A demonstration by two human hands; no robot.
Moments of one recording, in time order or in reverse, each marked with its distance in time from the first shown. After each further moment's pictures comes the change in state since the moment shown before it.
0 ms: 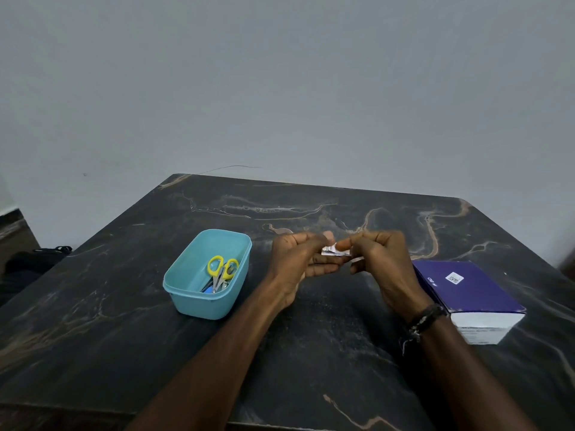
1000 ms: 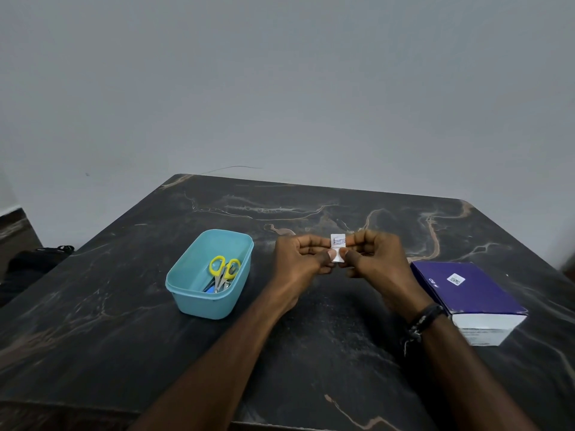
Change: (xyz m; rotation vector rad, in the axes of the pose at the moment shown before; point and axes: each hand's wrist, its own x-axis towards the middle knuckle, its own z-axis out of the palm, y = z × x) left_hand 0.003 -0.011 0.001 0.232 0.089 0.128; right_hand 0.002 0.006 0.000 -0.082 -0.064 0.084
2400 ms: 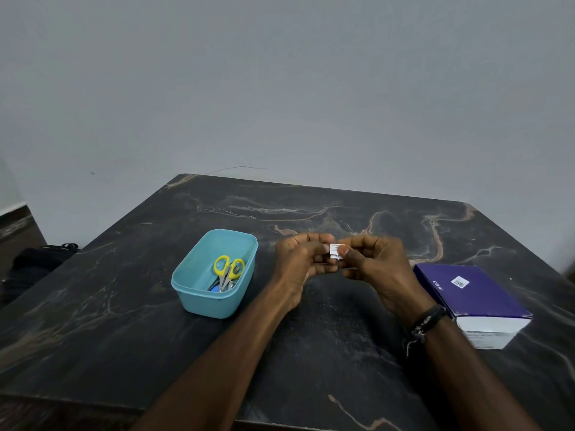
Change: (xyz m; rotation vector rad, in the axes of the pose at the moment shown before) left_hand 0.001 0.007 -0.003 -0.271 -0.007 -0.140; right_hand -0.003 0.002 0.004 0.160 -0.058 0.013
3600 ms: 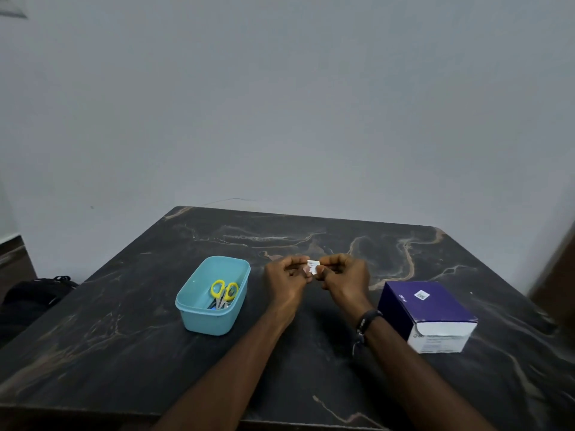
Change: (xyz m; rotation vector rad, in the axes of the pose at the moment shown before) left_hand 0.005 -0.015 0.008 0.225 0.257 0.247; right_hand 0.005 0.003 0.025 -0.178 0.297 -0.042
